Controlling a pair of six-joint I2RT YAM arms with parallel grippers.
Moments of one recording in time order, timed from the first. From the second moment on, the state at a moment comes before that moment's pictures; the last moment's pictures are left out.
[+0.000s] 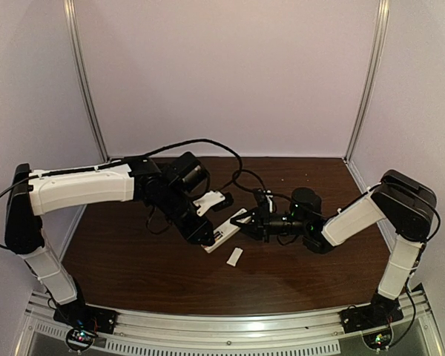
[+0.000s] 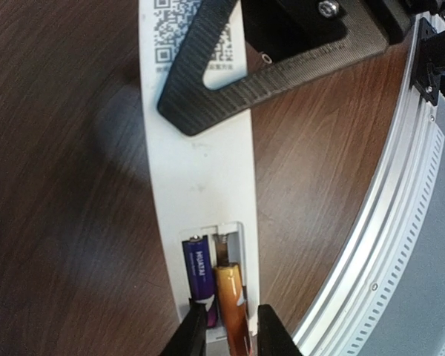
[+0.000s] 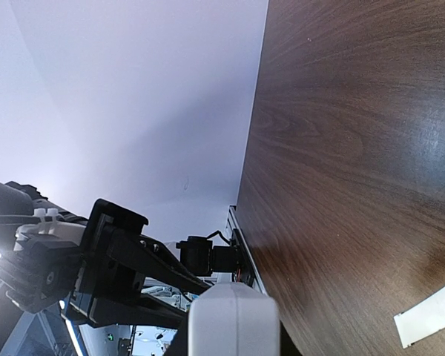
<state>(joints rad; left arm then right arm) -0.97 1.68 1.38 -0.82 0.26 -0.03 0.75 1.81 0.68 1.03 -0.67 1.33</state>
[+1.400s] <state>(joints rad) -0.91 1.34 1.05 -0.55 0.29 0.11 0.77 1.76 0.68 1.07 -0.74 1.36</state>
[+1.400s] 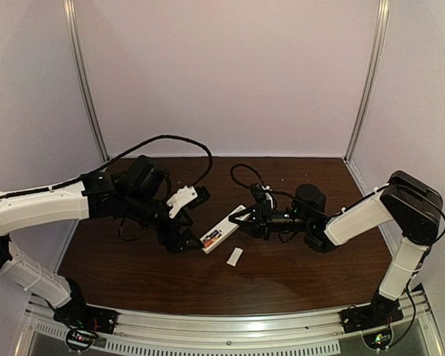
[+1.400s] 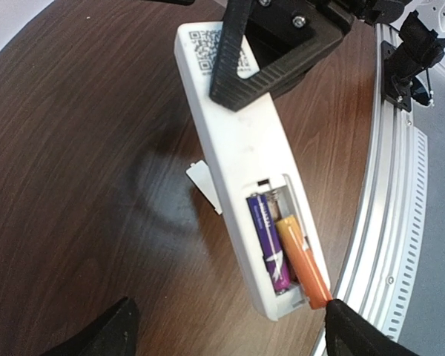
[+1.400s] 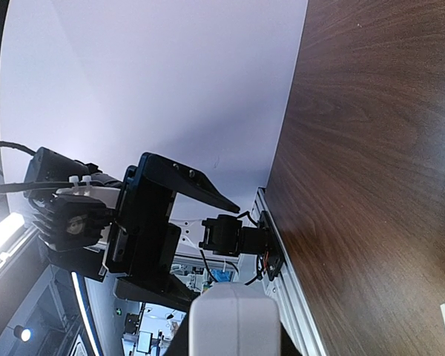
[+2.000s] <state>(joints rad) -0.91 1.39 1.05 -0.55 0.29 0.10 0.78 1.76 0.69 1.06 -0.75 1.35</state>
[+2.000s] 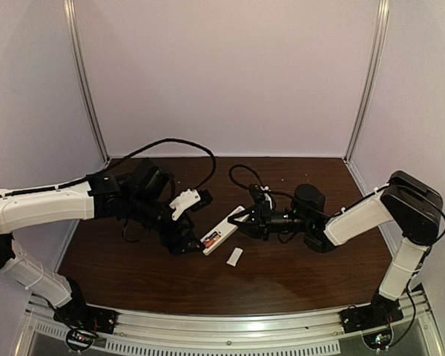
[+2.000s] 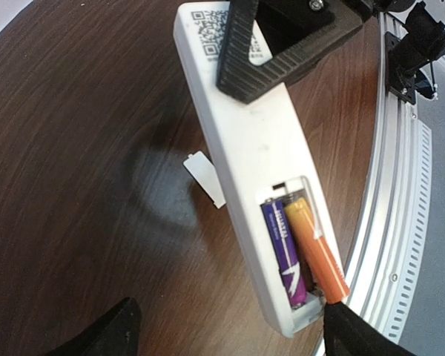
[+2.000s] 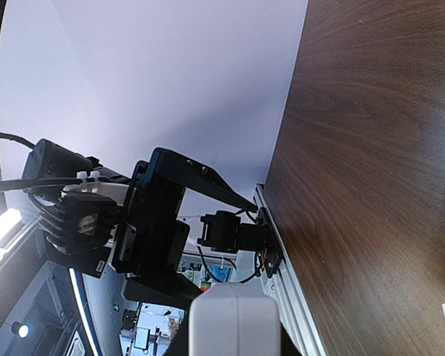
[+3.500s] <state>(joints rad) -1.07 1.15 0.94 -0.44 0.45 0.65 0.83 1.70 0.78 0.80 -0.85 1.26</state>
